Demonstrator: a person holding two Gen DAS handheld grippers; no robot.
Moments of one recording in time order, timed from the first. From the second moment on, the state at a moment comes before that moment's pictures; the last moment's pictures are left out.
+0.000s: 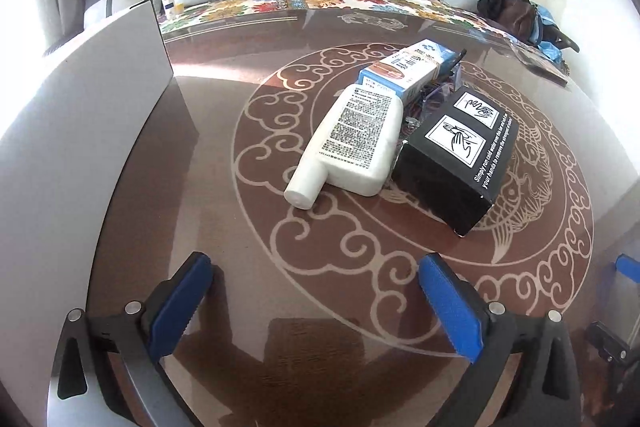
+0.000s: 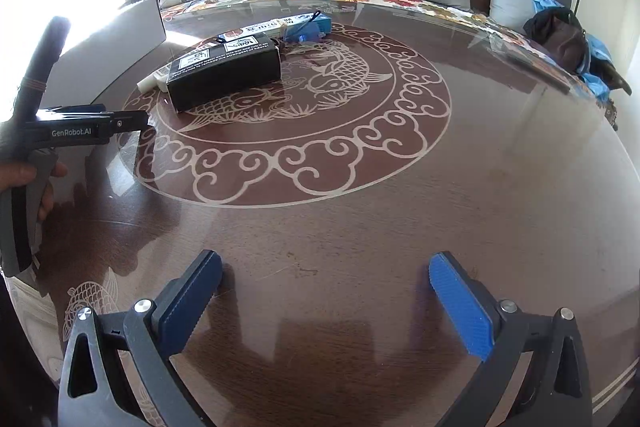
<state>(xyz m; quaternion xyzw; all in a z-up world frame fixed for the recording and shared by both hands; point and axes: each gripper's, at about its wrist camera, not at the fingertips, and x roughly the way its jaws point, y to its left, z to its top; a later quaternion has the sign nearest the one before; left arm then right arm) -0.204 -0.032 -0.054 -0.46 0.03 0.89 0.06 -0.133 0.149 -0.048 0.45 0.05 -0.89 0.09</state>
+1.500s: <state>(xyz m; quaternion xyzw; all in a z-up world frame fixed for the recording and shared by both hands) -0.203 -0.029 -0.053 -0.46 0.03 0.89 0.06 -0.134 0.148 -0.048 0.45 0.05 -0.89 0.09</state>
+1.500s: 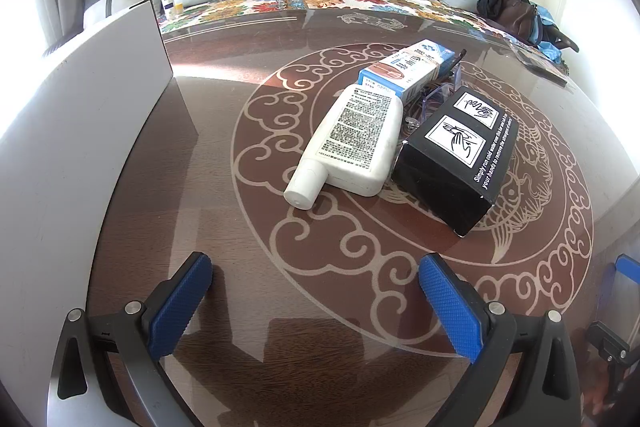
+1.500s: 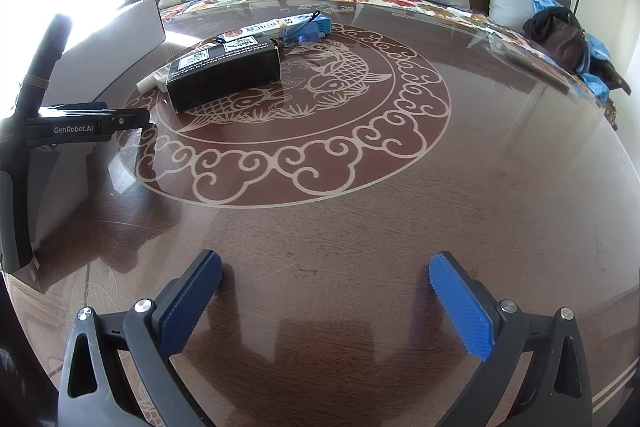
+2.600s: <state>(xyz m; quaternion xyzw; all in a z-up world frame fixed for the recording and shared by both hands) -0.203 -0.029 -0.053 -0.46 0.03 0.89 0.06 -0.133 0.151 -0.048 0.45 0.05 -0.89 0.09</state>
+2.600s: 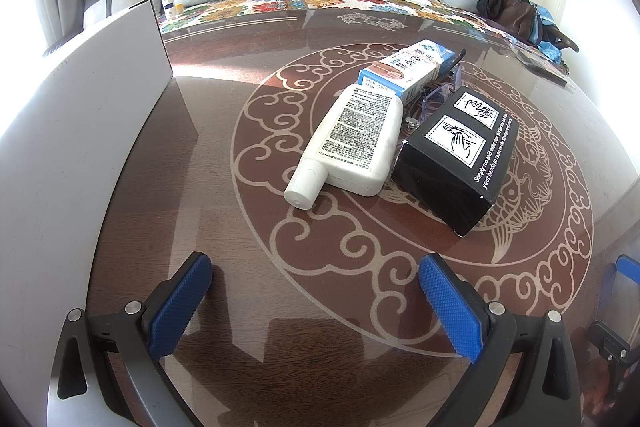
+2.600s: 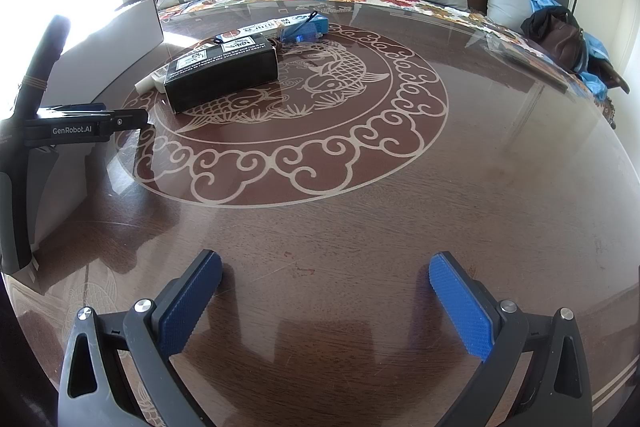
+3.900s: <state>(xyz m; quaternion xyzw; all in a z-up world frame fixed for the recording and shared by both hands) -0.129 -0.071 -0.051 -0.47 0.05 0.87 0.11 -0.304 0.029 -0.030 0.53 -0.08 -0.85 -0.01</state>
